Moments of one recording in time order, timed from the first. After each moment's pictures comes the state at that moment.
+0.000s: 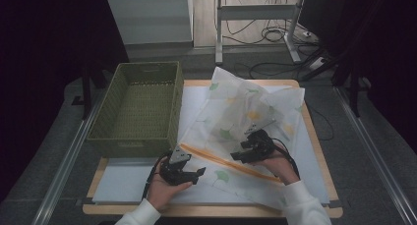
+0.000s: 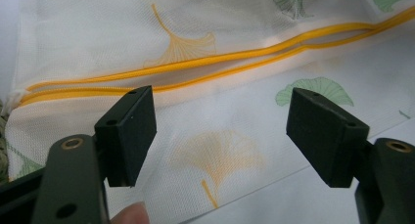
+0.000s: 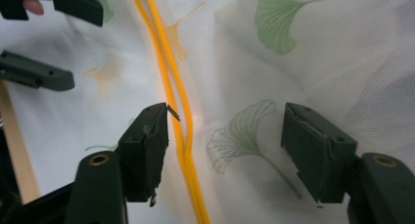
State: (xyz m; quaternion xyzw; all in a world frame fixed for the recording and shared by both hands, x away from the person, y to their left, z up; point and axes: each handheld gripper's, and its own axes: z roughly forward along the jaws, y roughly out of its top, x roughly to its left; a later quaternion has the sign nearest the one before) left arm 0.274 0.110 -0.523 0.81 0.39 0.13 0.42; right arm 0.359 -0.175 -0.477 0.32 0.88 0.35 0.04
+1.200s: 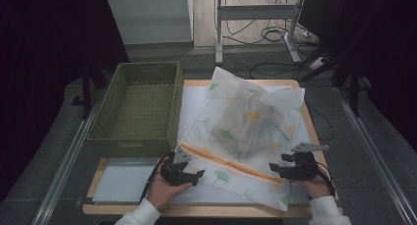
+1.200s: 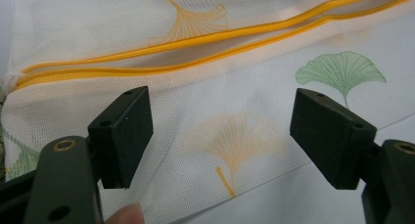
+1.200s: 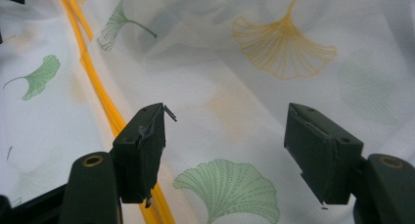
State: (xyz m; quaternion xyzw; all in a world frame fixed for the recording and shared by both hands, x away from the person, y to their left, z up) left arm 0.278 0.109 -0.531 0.83 0.39 0.14 0.38; right arm 0.313 -0.295 -0.506 0.42 0.82 0.39 0.11
